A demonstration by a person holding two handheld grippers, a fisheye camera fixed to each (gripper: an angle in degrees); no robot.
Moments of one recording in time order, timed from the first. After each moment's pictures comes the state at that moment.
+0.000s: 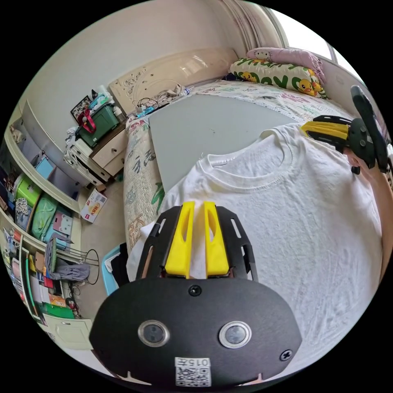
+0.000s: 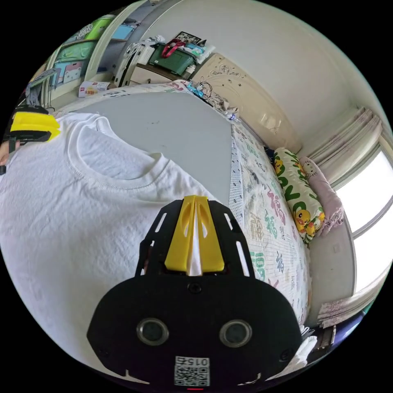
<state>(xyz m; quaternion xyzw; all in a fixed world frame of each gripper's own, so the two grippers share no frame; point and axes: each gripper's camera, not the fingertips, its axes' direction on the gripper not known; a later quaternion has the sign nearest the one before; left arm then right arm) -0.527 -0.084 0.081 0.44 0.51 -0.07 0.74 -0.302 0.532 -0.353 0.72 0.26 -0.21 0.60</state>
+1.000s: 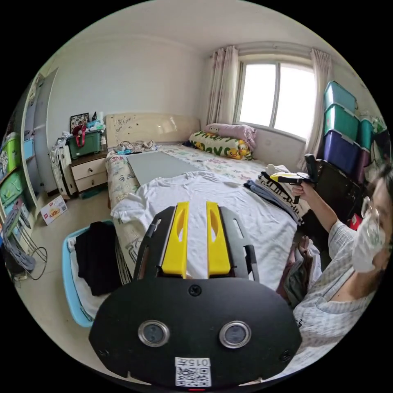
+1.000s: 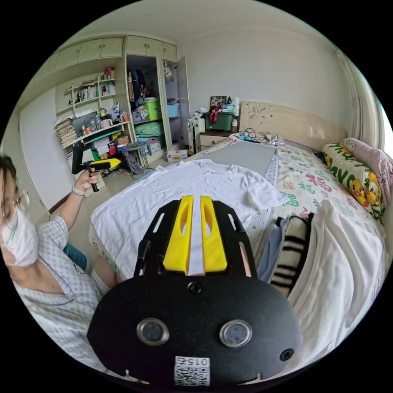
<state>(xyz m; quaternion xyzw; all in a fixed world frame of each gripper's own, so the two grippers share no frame) -0.507 0.203 0.541 0.58 0.65 -0.15 0.47 0.151 0.574 0.046 0.75 -0.05 -0.43 0.50</state>
